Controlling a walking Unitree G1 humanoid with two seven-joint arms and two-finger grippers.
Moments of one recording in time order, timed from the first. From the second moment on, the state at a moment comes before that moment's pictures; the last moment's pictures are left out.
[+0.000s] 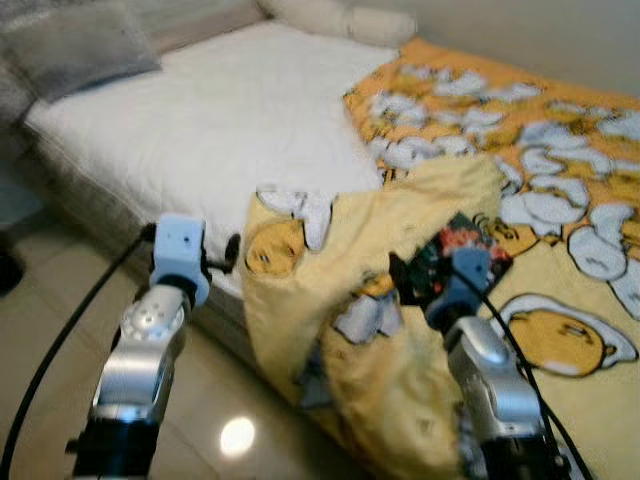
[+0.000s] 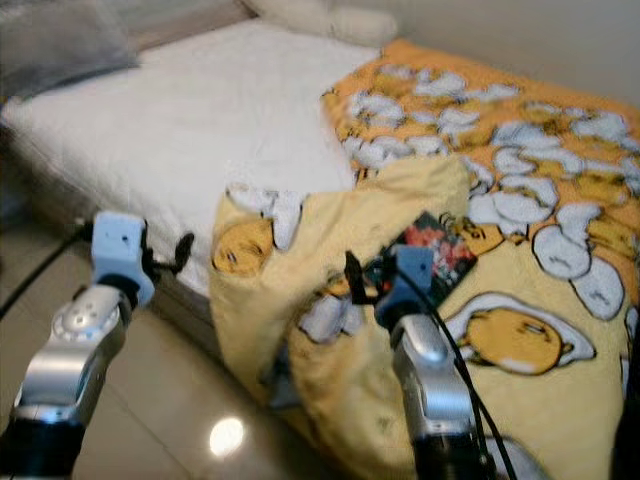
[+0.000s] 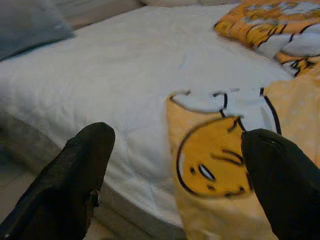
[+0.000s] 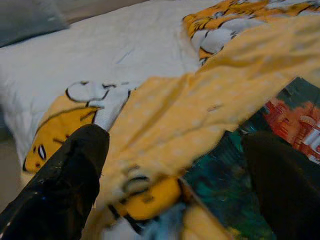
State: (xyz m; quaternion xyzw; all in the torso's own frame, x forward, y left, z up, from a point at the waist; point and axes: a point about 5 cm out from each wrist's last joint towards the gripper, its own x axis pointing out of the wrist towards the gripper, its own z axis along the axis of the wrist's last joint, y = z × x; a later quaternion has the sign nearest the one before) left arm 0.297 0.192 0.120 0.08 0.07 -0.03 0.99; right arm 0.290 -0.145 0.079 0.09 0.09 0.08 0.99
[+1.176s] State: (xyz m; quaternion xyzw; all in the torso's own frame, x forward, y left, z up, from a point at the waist) left arm 0.275 0.171 0.107 0.12 0.10 -0.17 0.97; right arm 0.282 -0.149 0.071 0.13 0.14 0.10 0.98
